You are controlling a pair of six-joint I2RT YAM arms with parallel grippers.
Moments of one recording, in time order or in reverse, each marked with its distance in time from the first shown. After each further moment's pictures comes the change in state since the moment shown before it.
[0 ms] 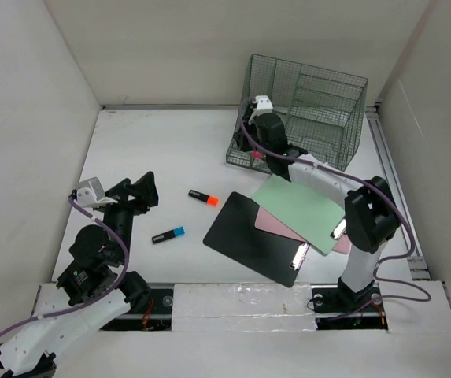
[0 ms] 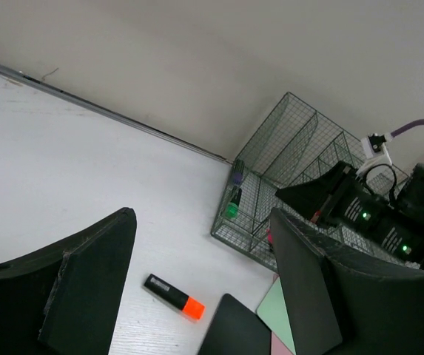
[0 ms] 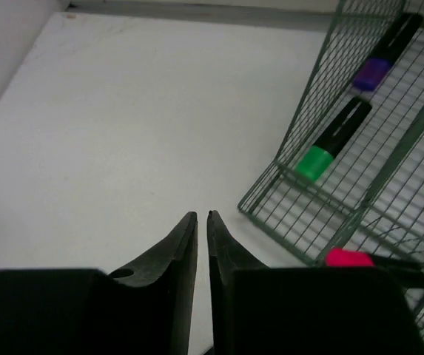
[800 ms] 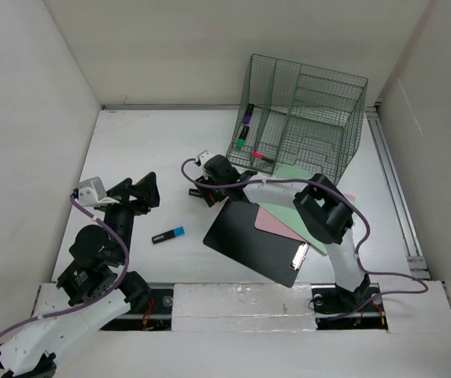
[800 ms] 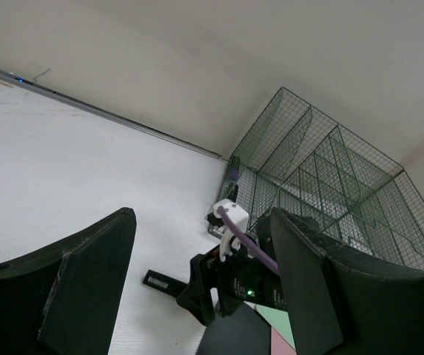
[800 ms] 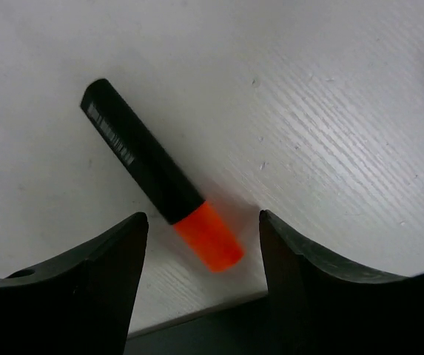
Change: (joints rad) left arm 0.000 -0.001 0.000 0.001 0.033 0.011; right arm 0.218 0.295 0.113 -0.288 -0.039 -0.241
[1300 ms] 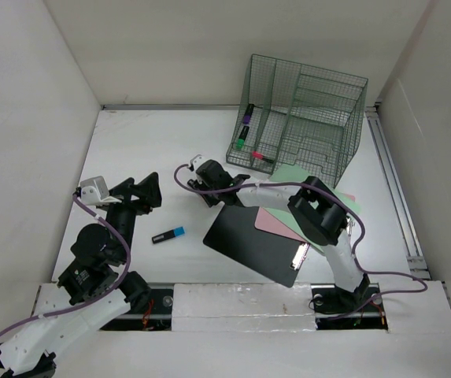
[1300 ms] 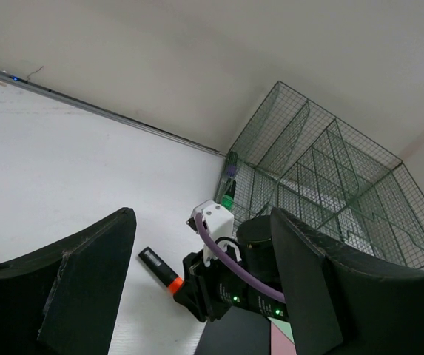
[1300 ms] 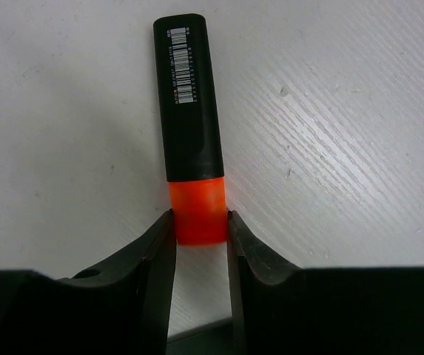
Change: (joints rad) left arm 0.000 0.011 0.000 0.000 0.019 0.002; right arm 0.049 0.050 0.049 -0.035 0.103 -0.026
